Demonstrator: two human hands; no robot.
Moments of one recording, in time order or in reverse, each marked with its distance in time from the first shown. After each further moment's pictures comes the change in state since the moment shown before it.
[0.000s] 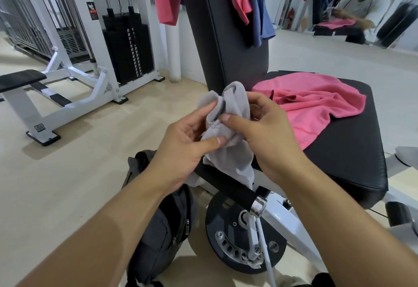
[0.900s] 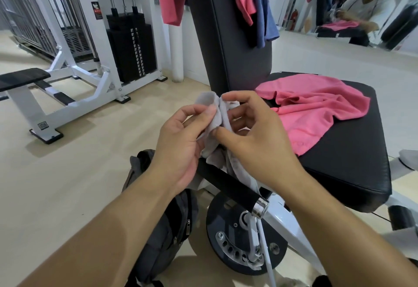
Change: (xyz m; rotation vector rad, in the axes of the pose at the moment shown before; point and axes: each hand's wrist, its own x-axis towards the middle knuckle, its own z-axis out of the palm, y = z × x) left_hand -0.001 0.013 0.009 -0.350 0.203 -0.085; right_hand -0.016 -0.005 0.009 -0.267 -0.107 -0.219
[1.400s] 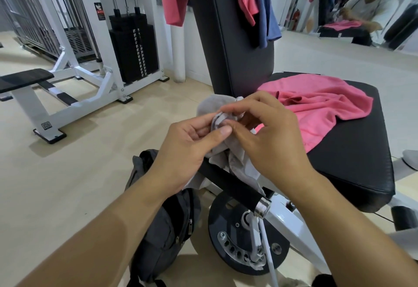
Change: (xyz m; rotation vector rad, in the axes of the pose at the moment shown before) left_hand -0.005 -0.005 -0.014 0.312 -0.221 0.132; right_hand 0.006 0.015 -0.009 -0.285 0.103 -0.375
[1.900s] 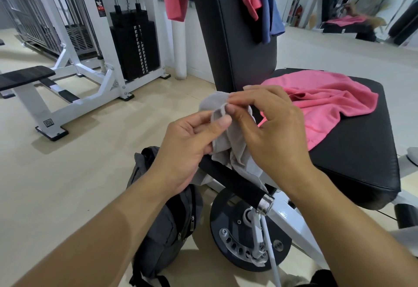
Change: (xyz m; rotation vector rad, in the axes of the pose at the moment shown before) left_hand -0.002 0.002 0.002 -0.095 0.051 -0.075; right_hand 0.003 0.002 0.008 -0.124 0.156 -0.102
